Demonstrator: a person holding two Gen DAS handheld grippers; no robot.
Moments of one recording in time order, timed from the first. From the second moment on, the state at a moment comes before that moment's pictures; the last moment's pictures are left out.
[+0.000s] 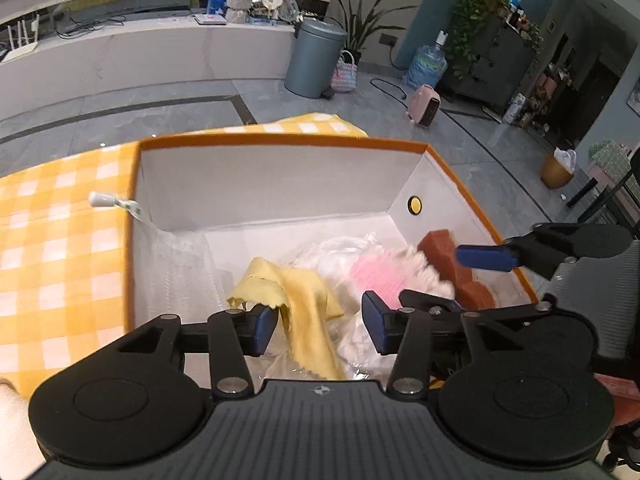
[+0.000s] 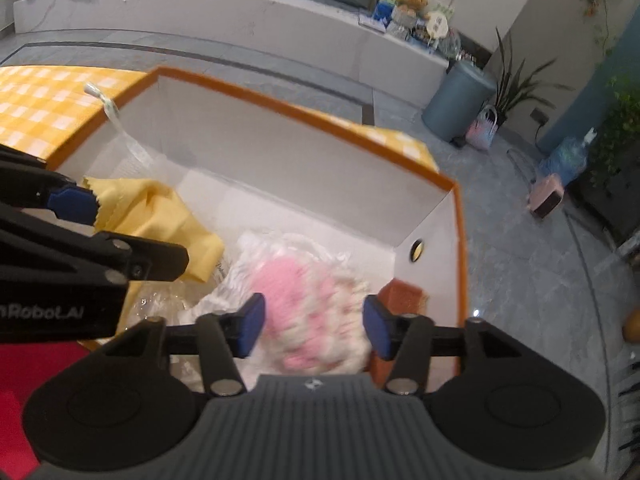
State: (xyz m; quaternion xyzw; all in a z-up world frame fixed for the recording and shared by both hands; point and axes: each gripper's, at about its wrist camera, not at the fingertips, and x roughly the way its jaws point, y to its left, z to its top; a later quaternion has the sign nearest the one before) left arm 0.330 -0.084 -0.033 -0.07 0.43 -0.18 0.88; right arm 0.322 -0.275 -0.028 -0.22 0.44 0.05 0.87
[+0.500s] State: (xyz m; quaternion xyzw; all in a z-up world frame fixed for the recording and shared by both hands) left arm 0.246 -0.078 0.023 -0.03 0.30 -0.13 0.95; right arm 0.239 -0.265 0.028 -0.22 0.33 0.04 0.92
